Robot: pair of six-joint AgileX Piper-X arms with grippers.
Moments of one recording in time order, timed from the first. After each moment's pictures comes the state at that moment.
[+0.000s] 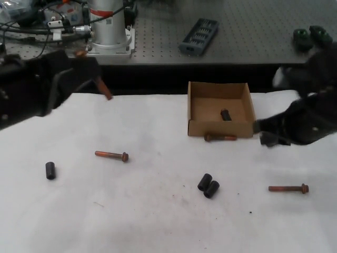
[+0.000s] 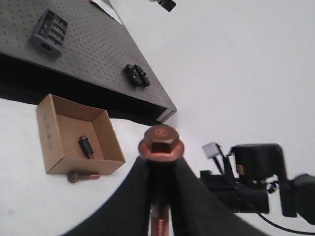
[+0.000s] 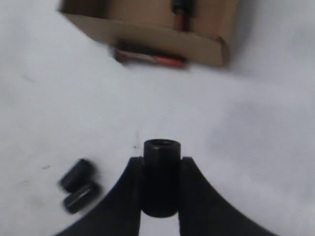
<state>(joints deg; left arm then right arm) -13.9 68.5 -36.9 -20.0 33.7 -44.2 18.1 86.4 -51.5 18.1 -20.9 5.9</state>
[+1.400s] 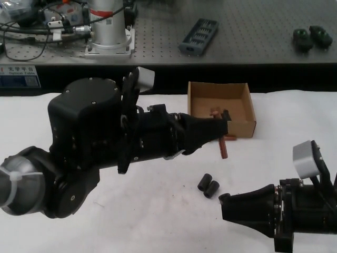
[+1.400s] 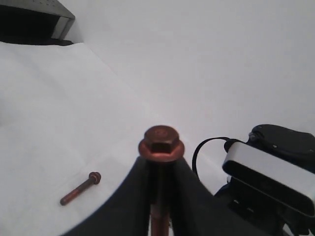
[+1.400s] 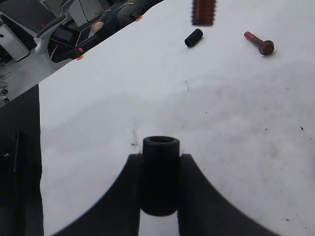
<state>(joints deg) -33.8 92.8 -43.3 -37.3 40.1 -33.1 26.7 75.9 -18.0 -23.3 -48.9 4.0</state>
